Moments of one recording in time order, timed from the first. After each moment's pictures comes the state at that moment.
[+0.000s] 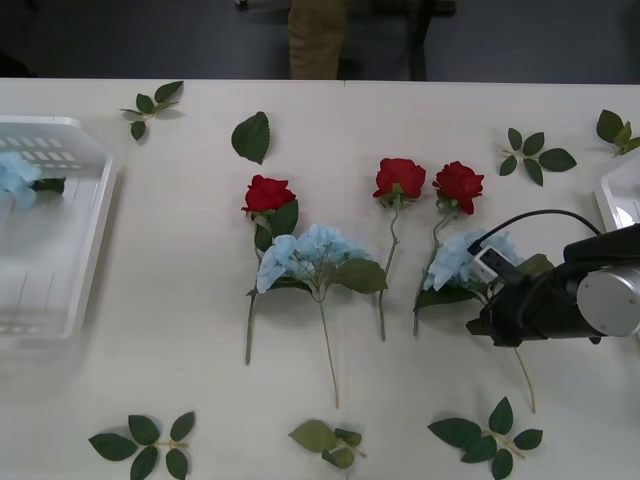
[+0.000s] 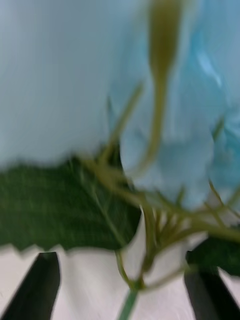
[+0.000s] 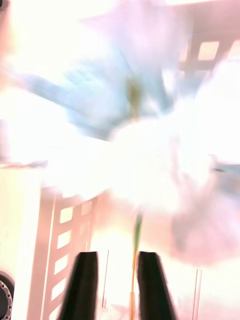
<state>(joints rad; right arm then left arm) -0.17 -0.79 0.35 -1.67 -0.96 1.06 1.98 -0.14 1.17 -0.03 -1.52 0.80 0.92 -1.36</state>
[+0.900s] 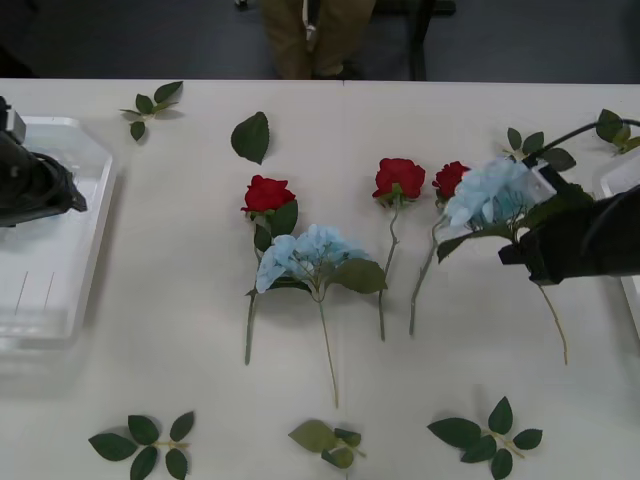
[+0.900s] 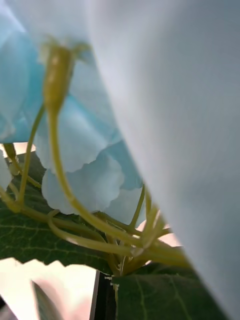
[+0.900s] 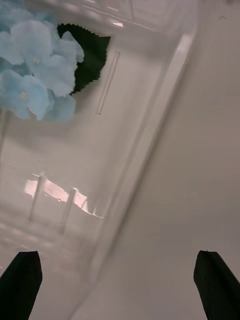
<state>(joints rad) -0.21 -0.78 -0.03 -1.80 -1.29 1.37 1.91 -0.58 1.15 -0.42 -1.76 0.93 1.47 -0.68</state>
